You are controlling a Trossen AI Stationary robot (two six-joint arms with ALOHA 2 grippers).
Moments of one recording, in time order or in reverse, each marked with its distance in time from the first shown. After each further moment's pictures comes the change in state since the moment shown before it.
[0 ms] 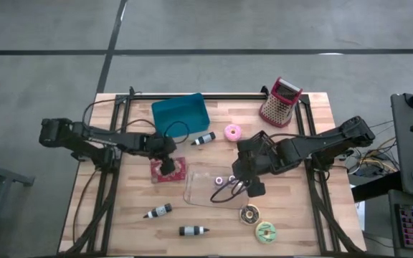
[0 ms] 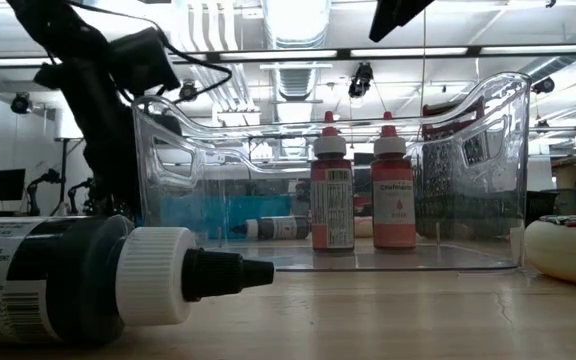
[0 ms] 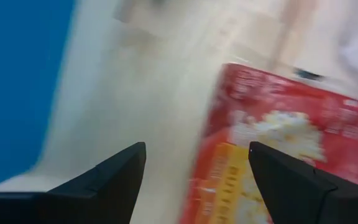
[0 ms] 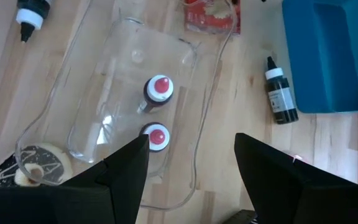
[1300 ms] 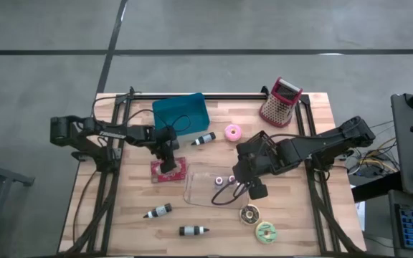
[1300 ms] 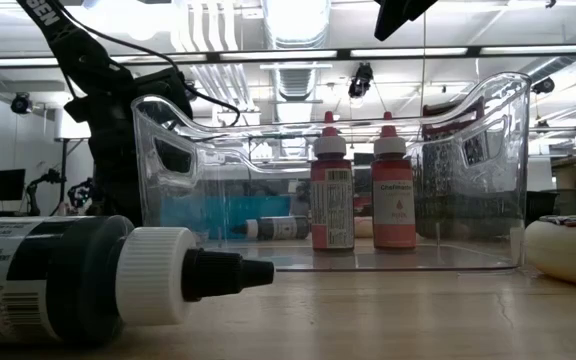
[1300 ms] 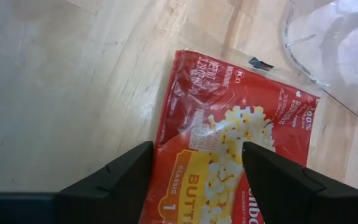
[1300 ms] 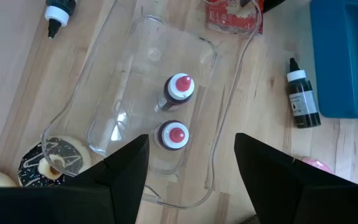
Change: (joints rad) left arm 0.165 0.146 -0.023 0.092 0.452 0.112; right arm 0.001 0.000 -0.004 0.001 -0.067 -0.014
